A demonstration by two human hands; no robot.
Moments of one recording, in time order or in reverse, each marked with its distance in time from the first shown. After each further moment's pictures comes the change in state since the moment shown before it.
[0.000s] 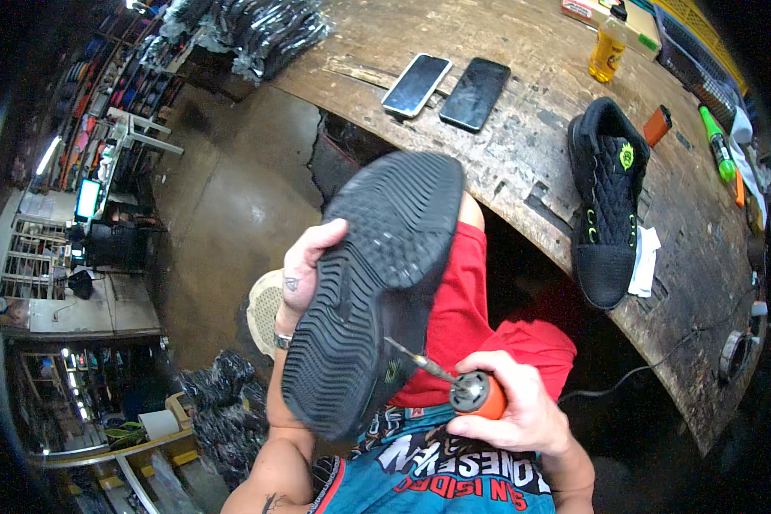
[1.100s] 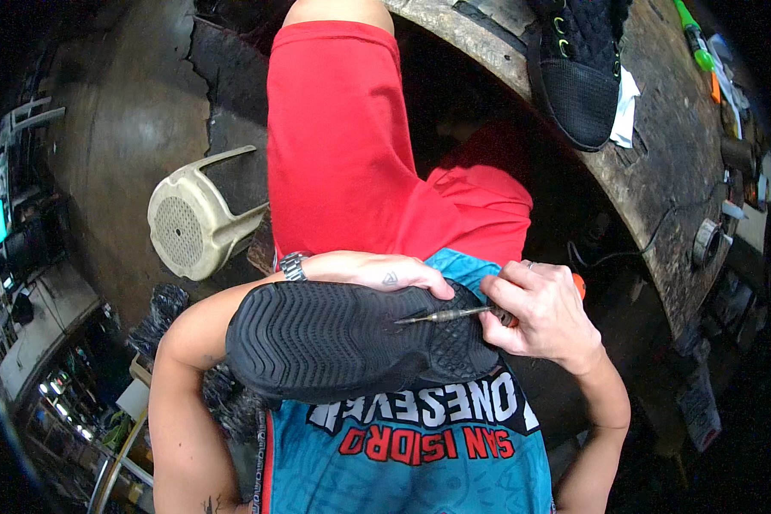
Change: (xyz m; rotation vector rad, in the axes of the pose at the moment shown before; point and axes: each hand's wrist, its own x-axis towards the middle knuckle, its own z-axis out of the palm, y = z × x) left_hand -0.030 -0.178 -0.061 0.550 -0.355 -1.162; right_hand -0.090 0.042 -0.022 -0.810 -0.162 0.123
